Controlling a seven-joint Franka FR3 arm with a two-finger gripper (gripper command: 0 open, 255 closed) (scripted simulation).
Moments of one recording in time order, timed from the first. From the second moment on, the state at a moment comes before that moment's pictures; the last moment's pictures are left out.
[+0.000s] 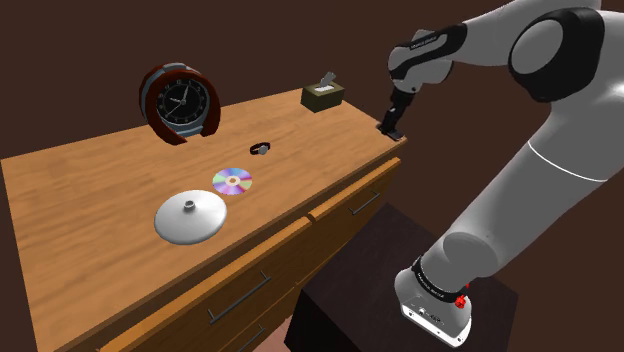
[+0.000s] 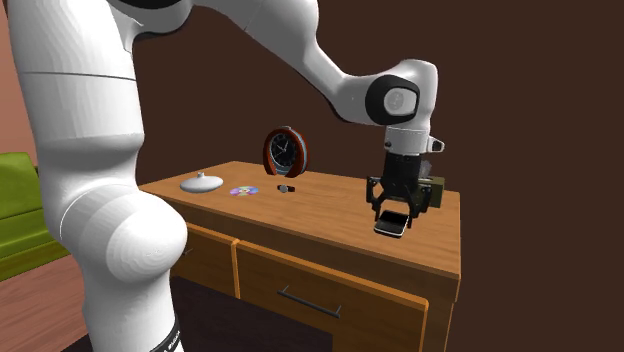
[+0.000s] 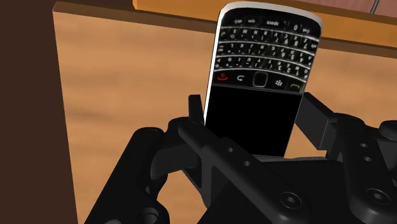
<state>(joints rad) -0.14 0.02 -0.58 -2.15 0.04 2.10 -0.82</state>
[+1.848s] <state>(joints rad) -0.04 -0.32 -0.36 -2.28 -0.08 1.92 -0.43</state>
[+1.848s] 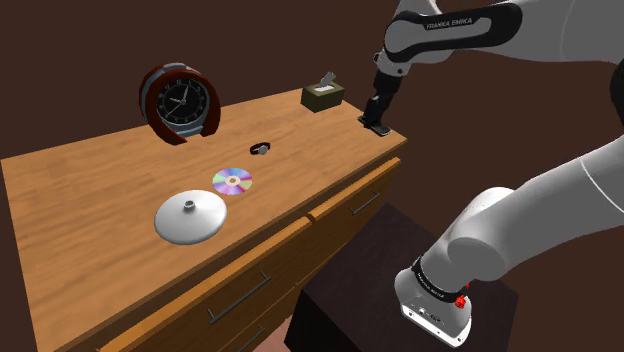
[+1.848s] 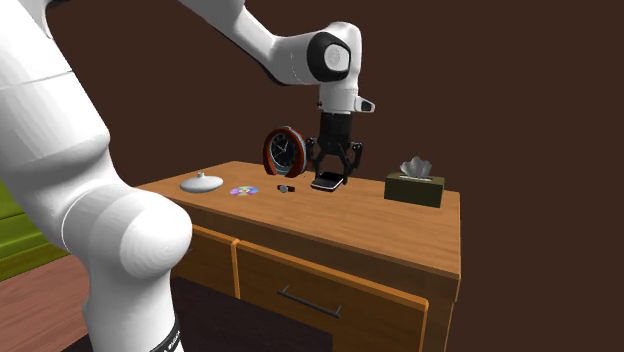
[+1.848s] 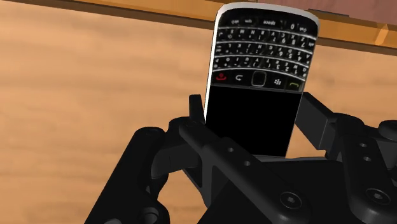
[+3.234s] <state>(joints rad) 0.18 -0.37 0.01 -2.34 0.07 1.95 0.08</state>
